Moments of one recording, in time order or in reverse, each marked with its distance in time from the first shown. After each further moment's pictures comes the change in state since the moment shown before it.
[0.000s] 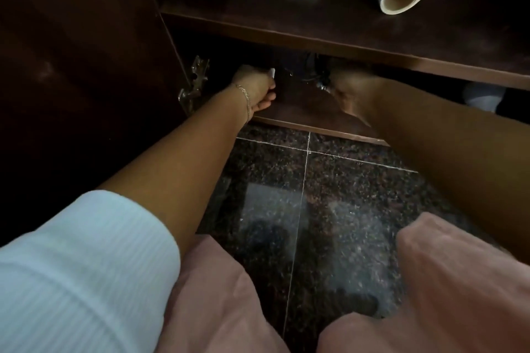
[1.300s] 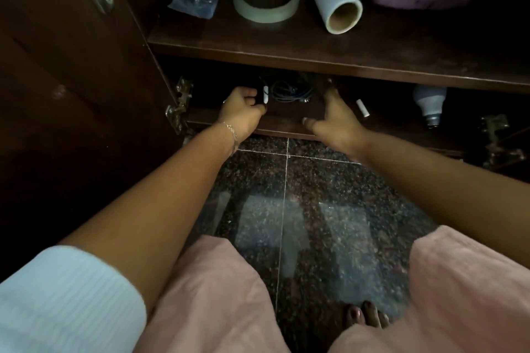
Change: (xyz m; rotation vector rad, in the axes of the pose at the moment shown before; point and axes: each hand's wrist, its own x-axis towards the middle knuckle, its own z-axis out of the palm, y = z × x) left_hand -0.035 -0.020 0.009 0.254 0.038 0.311; right_hand -0.058 0.034 -0.053 -0.644 -0.063 -0.393
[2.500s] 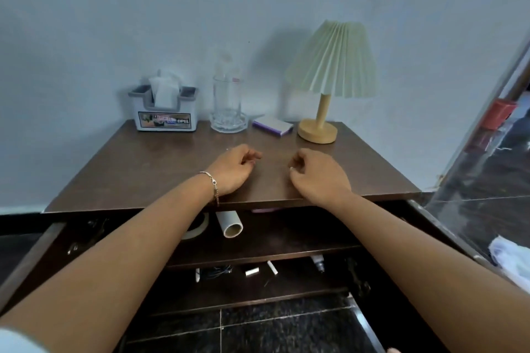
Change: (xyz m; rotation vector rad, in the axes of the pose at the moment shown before) left_hand -0.060 0.314 -0.008 0.437 -0.291 0.694; right_hand -0.049 -0.150 -0.273 -0.381 0.449 -0.018
